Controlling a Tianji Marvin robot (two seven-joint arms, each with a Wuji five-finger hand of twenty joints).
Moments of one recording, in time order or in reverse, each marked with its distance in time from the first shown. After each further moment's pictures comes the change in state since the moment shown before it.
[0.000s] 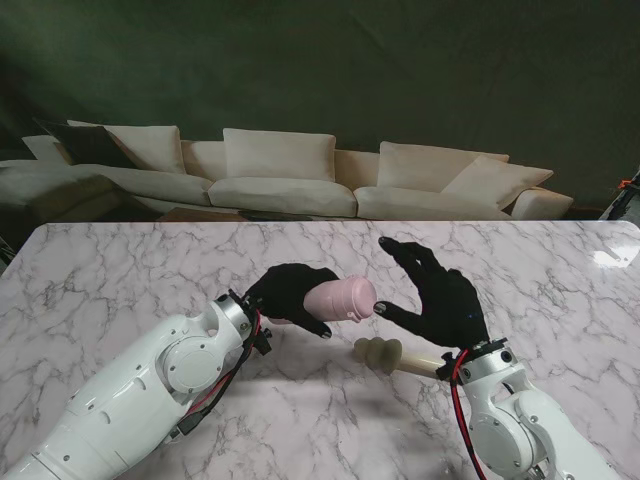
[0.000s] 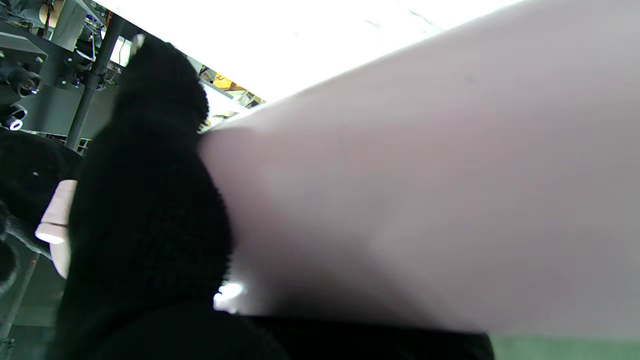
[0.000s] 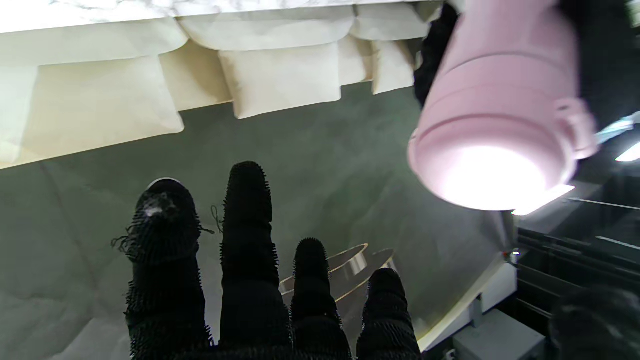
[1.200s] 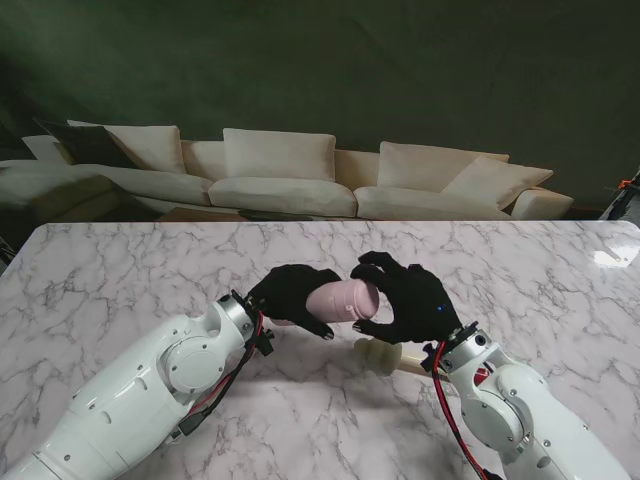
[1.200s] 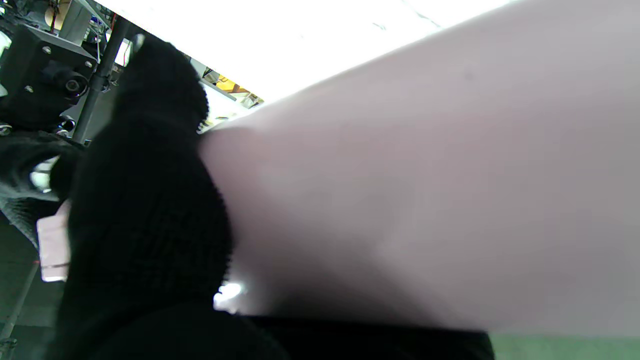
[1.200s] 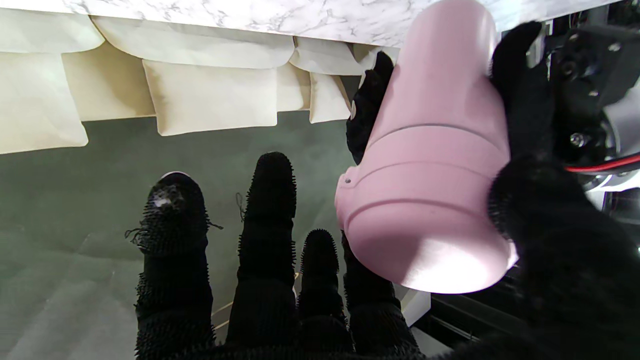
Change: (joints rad) left arm -0.005 0.001 0.012 -0.006 -0.009 0.006 -0.006; right arm 0.159 0.041 -0.110 0.135 -0.058 -0.166 0.001; left_hand 0.000 0.000 0.000 0.000 0.000 0.000 0.000 0.000 0.000 0.000 0.000 0.000 0.000 0.000 0.000 0.000 0.000 0.000 0.000 0.000; right_hand 0.372 -0.455 0.344 -0.028 0.232 0.163 0.635 0.046 0.024 -0.074 0.141 0.061 0.082 -0.159 0.052 0.007 0.037 -0.090 -0.070 0.025
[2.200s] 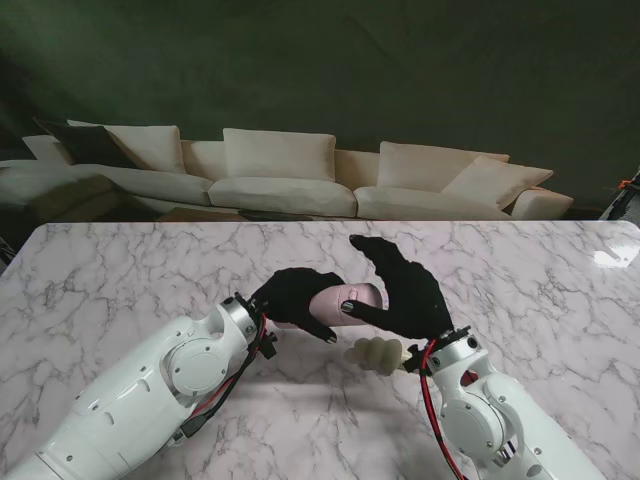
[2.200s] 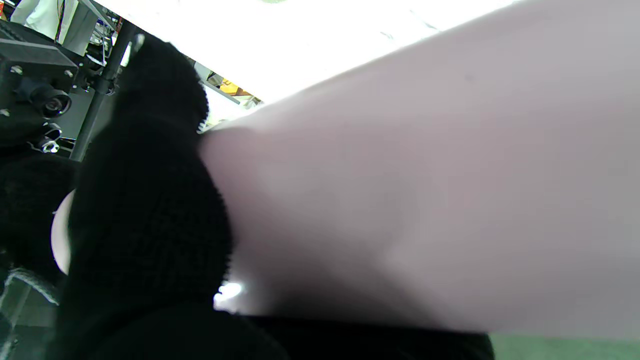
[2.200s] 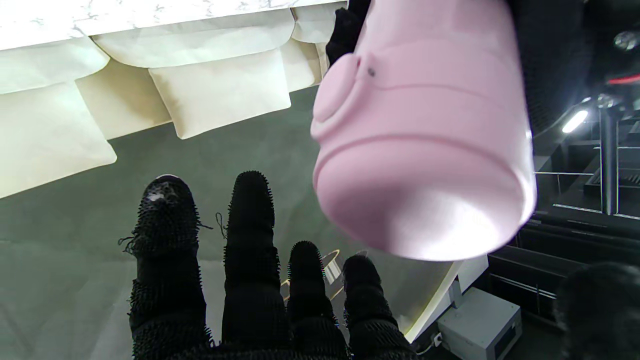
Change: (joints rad) left arm -0.003 -0.002 0.017 0.004 -0.007 0.003 0.000; right arm -0.031 -0.052 -0.028 -0.053 0.153 0.127 0.004; left_hand 0.000 0.000 0.000 0.000 0.000 0.000 0.000 0.000 0.000 0.000 0.000 0.000 0.000 0.000 0.000 -0.001 0.000 0.000 0.000 0.000; right_hand -0.346 0.341 -0.246 -0.009 -0.235 0.034 -0.305 -0.302 -0.031 0.120 -0.160 -0.071 -0.129 0.137 -0.110 -0.071 -0.097 0.066 -0.079 -0.088
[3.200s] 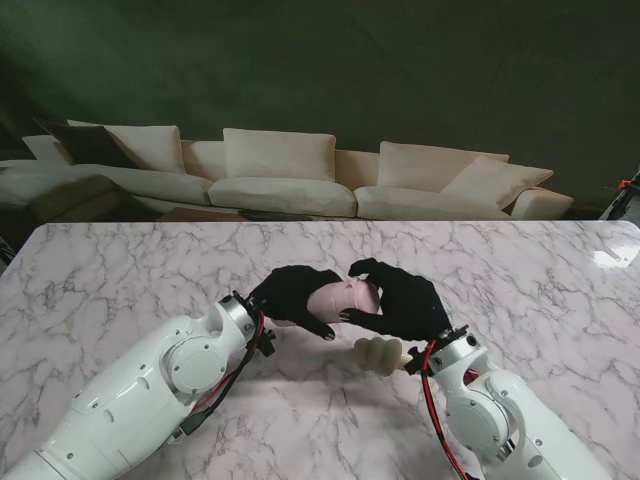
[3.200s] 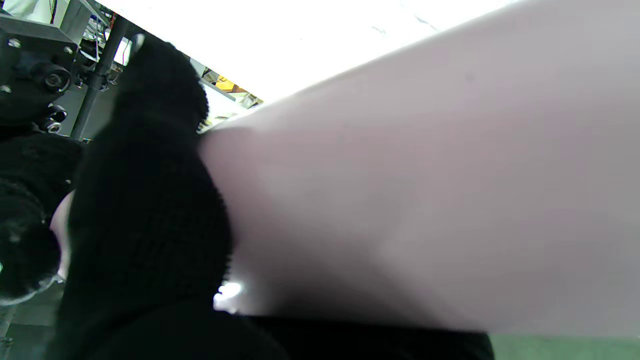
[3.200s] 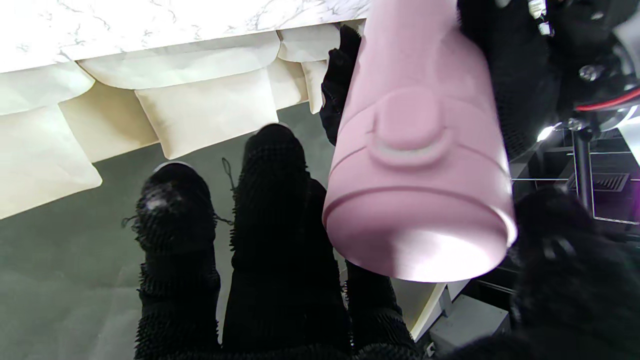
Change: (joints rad) left arm -0.006 -0.002 -0.004 0.013 0.000 0.001 0.009; right arm 0.034 0.017 -0.013 0.058 0.032 -0.076 0.023; left_hand 0.000 0.000 0.000 0.000 0.000 0.000 0.000 0.000 0.000 0.000 0.000 0.000 0.000 0.000 0.000 0.000 0.000 0.000 0.000 0.000; right_hand 0.335 -0.141 0.009 -0.009 0.152 -0.046 0.566 0.282 0.521 -0.031 0.544 0.428 0.533 -0.146 0.465 0.176 0.340 -0.138 0.203 -0.011
